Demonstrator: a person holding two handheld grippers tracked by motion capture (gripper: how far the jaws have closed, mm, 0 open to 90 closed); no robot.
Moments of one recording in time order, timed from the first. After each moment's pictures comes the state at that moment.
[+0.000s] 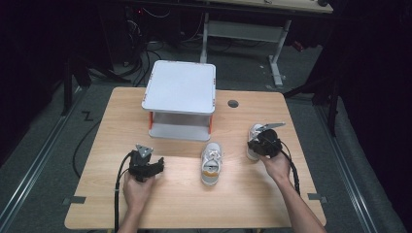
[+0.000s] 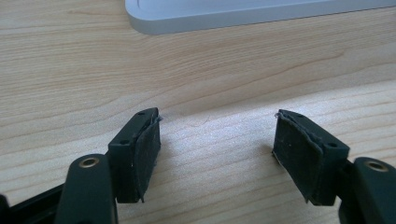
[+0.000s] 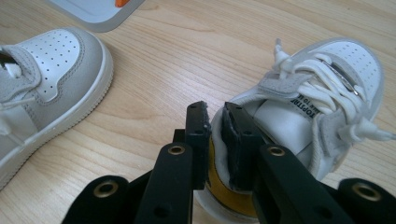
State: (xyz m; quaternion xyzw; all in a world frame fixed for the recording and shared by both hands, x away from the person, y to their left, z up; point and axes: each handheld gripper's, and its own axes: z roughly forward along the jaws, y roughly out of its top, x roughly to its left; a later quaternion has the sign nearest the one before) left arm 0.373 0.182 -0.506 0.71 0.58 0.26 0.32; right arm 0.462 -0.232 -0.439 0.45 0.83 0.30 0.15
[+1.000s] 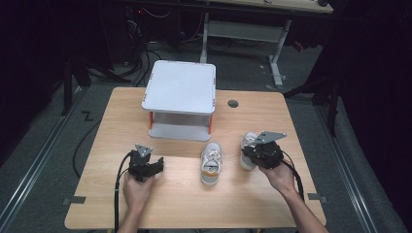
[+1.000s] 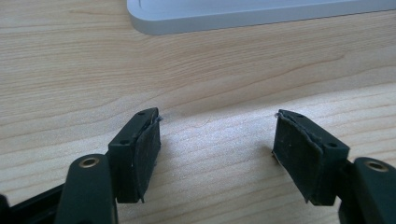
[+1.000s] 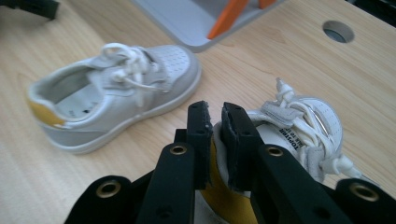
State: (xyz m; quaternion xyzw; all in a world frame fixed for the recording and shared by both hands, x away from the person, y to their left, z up) left arm 0.373 0.182 -0.506 0.70 0.58 0.25 0.32; right arm 0.401 -0.212 -0.400 0.31 0.87 0.34 0.18
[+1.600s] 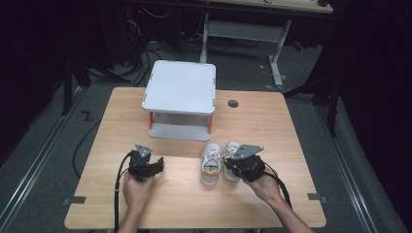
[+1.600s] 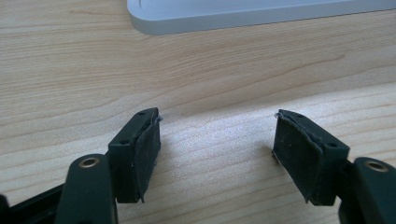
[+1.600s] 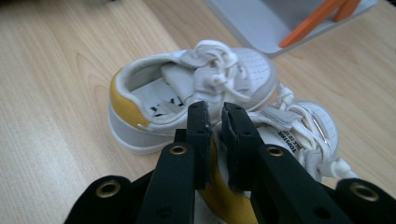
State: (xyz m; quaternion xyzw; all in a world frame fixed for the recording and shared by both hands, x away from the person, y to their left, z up) left arm 0.373 0.182 -0.506 0.70 0.58 0.25 0.32; right arm 0.373 -0.164 -0.419 0.24 0.90 0.33 0.17
